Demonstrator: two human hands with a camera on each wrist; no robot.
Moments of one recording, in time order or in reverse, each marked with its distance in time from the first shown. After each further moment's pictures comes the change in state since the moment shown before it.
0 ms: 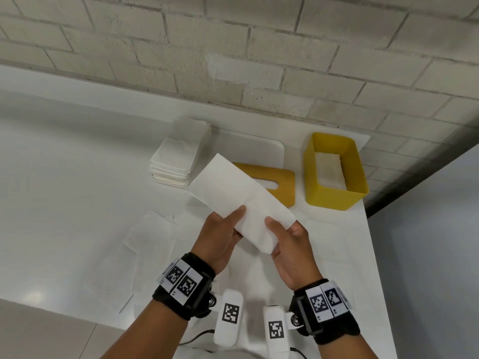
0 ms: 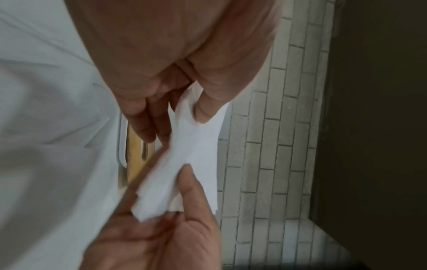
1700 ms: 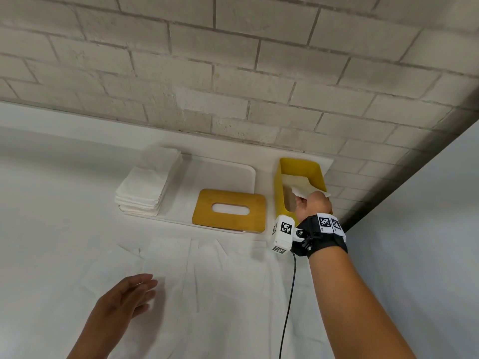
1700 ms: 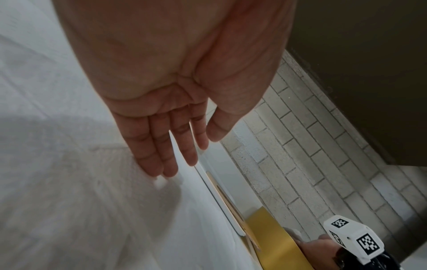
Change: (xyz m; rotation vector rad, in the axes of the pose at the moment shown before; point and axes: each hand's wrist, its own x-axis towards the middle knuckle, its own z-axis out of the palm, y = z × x) left_hand -0.027 -0.020 -0.140 0.552 0.309 0.043; right_hand 0.174 -0.113 -0.098 0.291 0.635 0.011
